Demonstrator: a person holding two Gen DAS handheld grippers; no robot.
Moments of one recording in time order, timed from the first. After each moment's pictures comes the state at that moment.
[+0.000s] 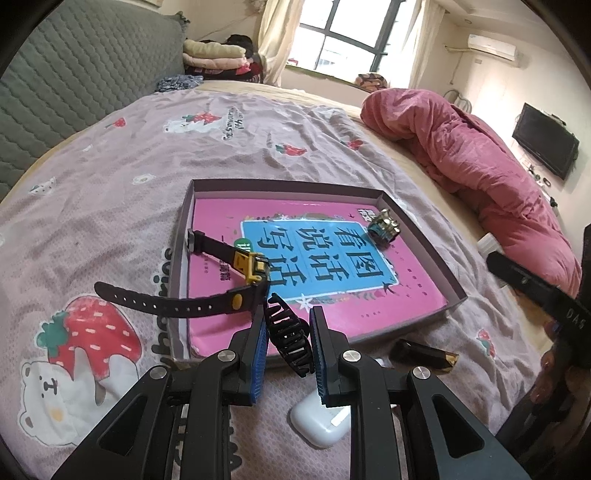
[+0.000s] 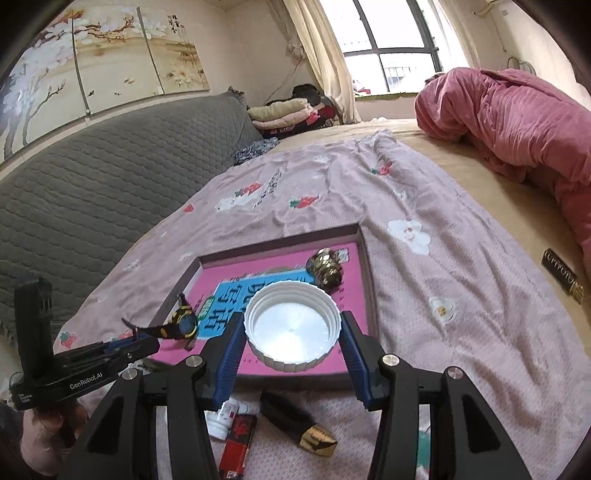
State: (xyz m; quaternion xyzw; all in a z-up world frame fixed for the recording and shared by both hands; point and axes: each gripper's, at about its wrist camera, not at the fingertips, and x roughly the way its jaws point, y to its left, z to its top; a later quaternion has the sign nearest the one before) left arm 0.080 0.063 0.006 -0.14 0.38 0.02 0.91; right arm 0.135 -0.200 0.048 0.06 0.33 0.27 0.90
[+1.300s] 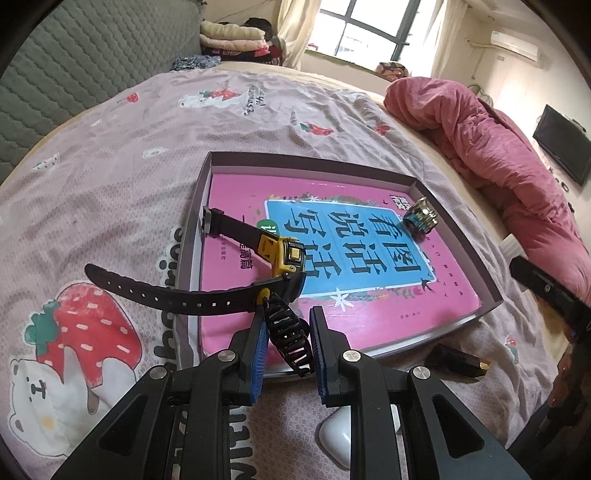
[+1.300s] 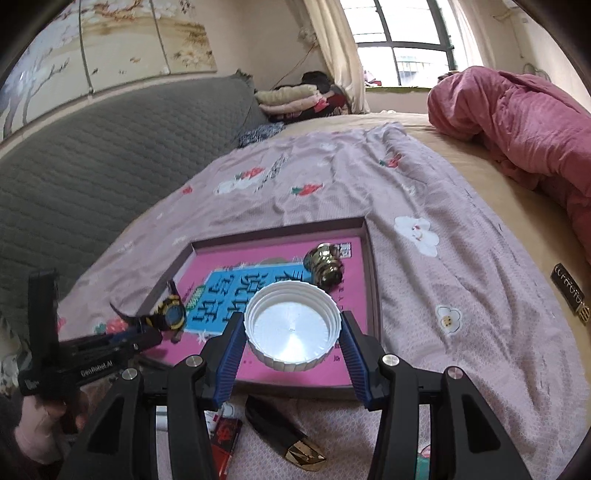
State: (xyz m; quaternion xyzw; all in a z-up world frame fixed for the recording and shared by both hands) left arm 0.103 0.077 -0.023 -0.15 0.42 0.04 0.90; right arm 0.152 -0.176 0.031 0.00 0.36 0.28 0.89
